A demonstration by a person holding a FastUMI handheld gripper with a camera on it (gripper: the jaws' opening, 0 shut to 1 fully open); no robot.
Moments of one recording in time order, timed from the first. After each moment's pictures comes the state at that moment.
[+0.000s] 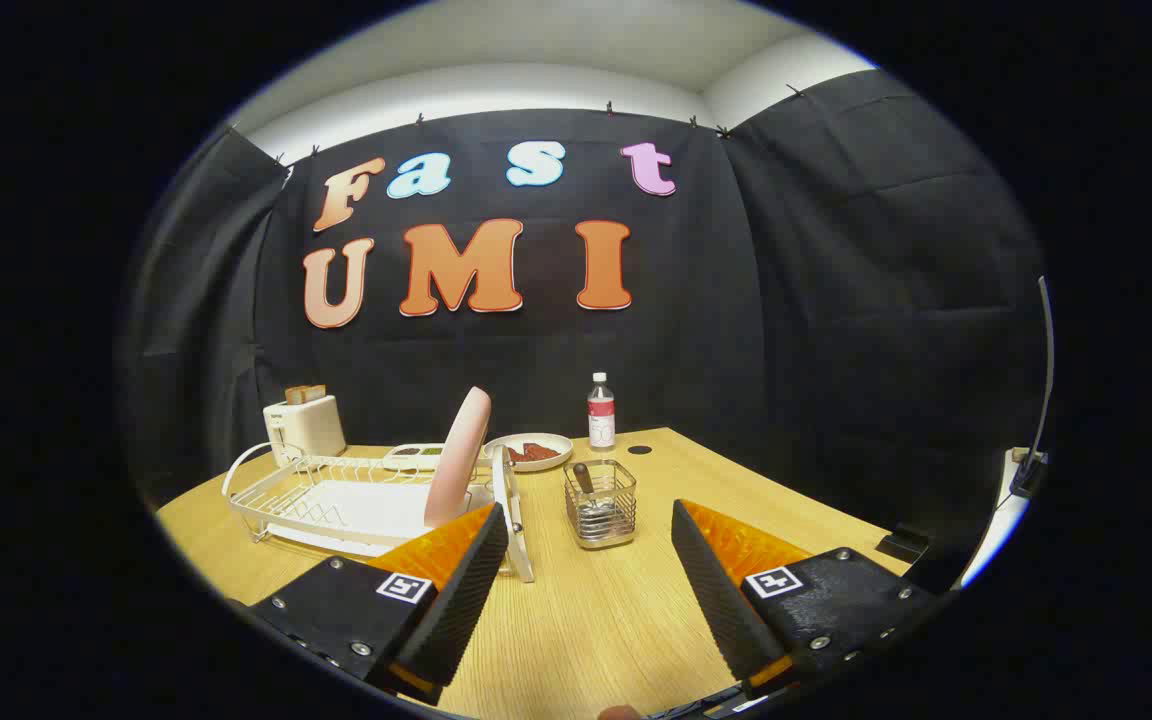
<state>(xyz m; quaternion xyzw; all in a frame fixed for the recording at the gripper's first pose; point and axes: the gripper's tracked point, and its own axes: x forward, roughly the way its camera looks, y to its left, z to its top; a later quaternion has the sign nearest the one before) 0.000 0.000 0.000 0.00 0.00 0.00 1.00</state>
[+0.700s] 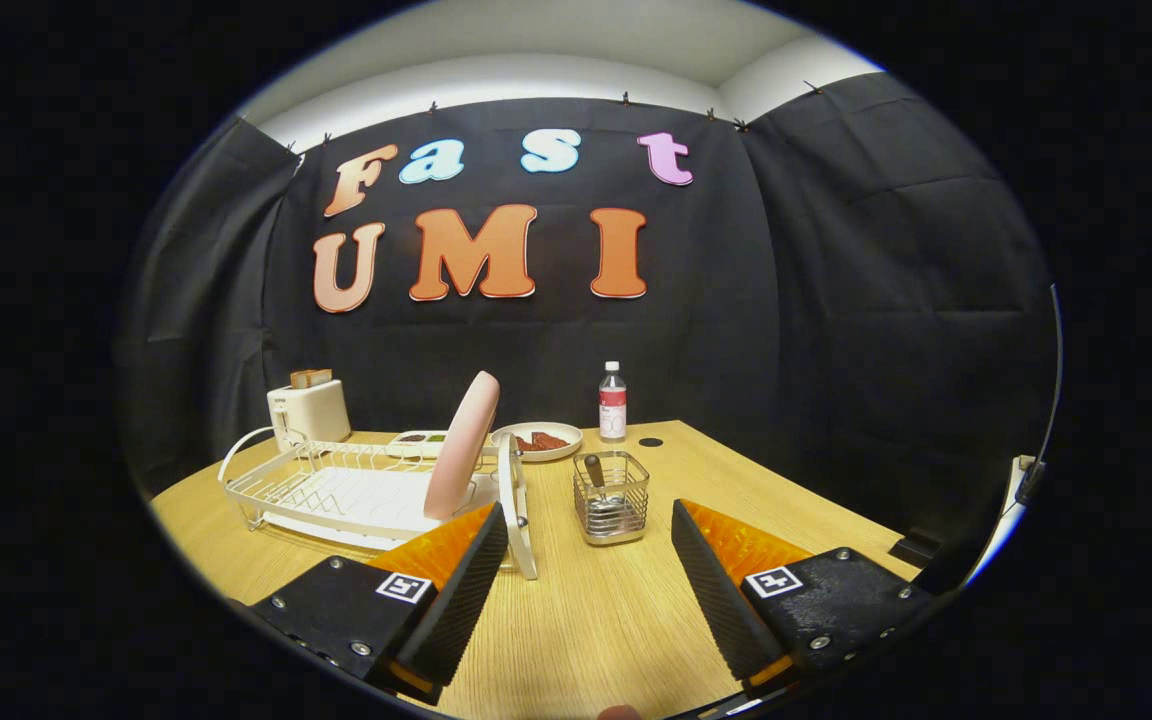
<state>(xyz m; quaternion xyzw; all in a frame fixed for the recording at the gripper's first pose) 0.016 0.009 -0.006 -0.01 0.01 0.02 1.00</state>
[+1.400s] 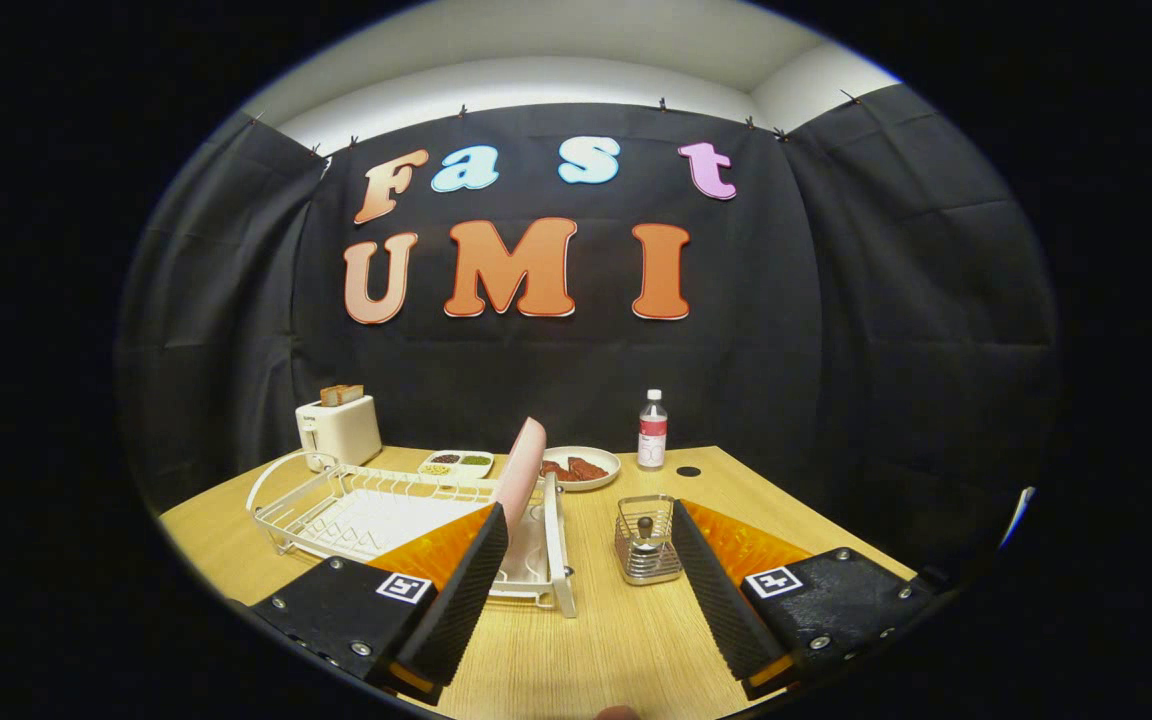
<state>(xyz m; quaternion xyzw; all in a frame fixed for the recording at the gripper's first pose) 0.037 0.054 0.052 -0.03 0.01 0.07 1.00</state>
